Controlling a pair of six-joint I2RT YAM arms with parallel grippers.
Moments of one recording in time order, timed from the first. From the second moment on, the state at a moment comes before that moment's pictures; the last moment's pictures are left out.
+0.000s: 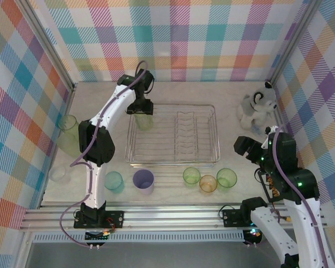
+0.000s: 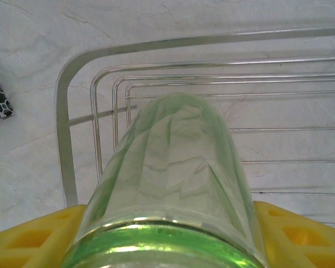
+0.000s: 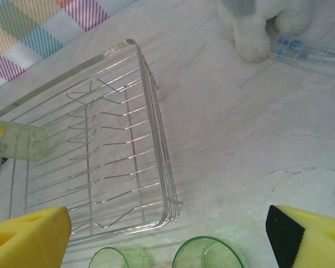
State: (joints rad) left arm -0.40 2.16 2.16 -1.31 -0.14 -0.34; right arm 0.21 0.63 1.07 -1.11 0.03 0.57
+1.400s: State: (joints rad) left arm -0.37 2.18 2.19 -1.31 -0.15 -0.31; right arm 0.21 0.63 1.03 -1.11 0.07 0.57
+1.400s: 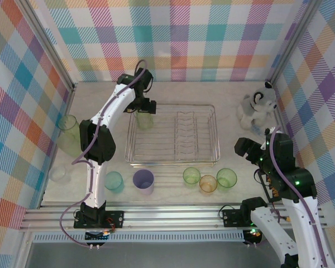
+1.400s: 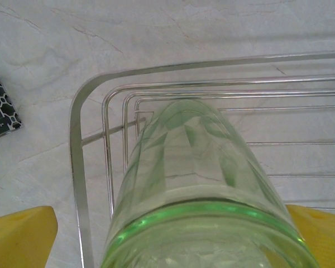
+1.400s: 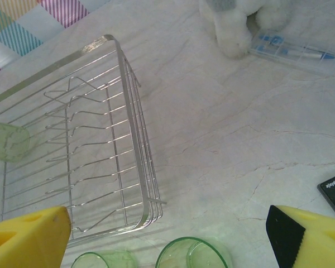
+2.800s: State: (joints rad) left arm -0.28 0.65 0.69 -0.59 -0.03 -0.58; right arm 0.80 1.30 1.29 -0.93 -0.28 0.66
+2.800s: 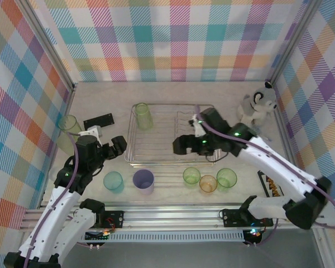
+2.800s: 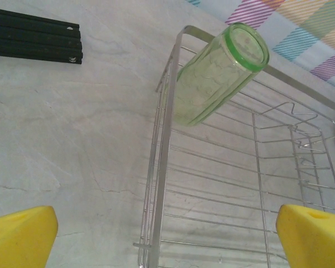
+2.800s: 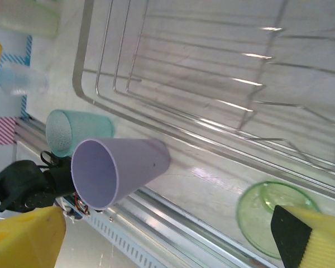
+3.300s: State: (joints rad) left arm -0.28 0.61 0.69 -0.66 -0.03 -0.58; right arm 1.07 1.66 1.51 -0.95 -0.20 0.66
